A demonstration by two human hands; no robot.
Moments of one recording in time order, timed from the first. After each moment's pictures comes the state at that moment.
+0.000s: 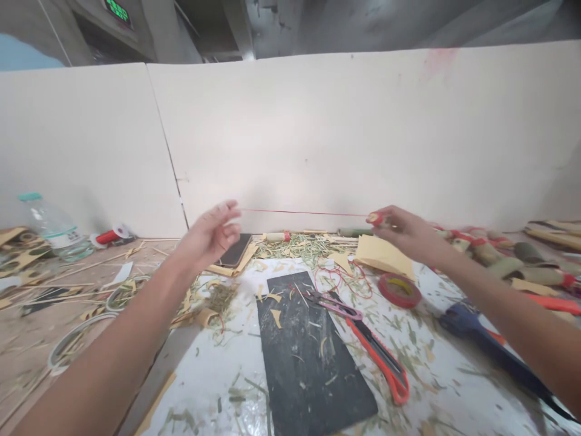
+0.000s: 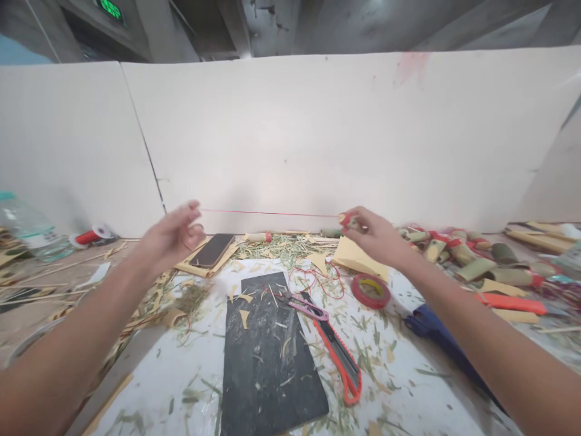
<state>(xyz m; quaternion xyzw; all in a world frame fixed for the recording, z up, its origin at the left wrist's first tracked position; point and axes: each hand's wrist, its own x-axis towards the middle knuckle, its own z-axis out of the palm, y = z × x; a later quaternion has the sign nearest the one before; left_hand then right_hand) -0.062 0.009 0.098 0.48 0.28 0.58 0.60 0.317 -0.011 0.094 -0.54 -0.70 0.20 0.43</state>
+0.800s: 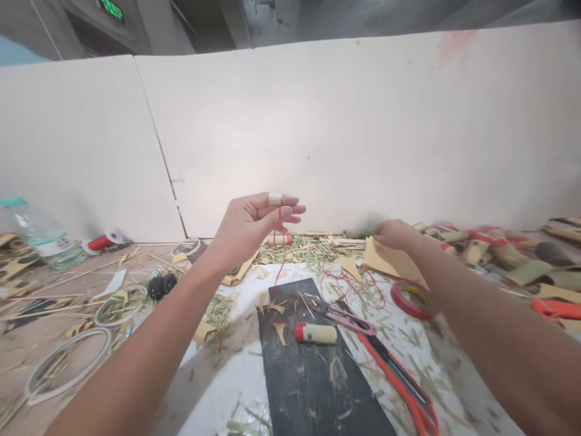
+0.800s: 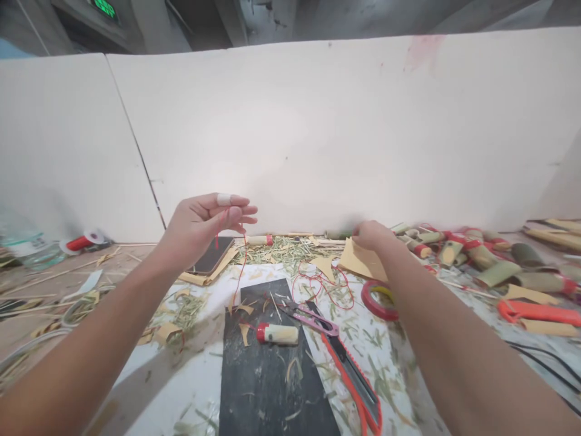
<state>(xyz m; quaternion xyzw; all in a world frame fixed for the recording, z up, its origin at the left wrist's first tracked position) 0.001 0.008 0.124 0.70 0.26 0.52 0.41 0.351 0.100 0.055 -0.73 -0.68 0.01 0.01</state>
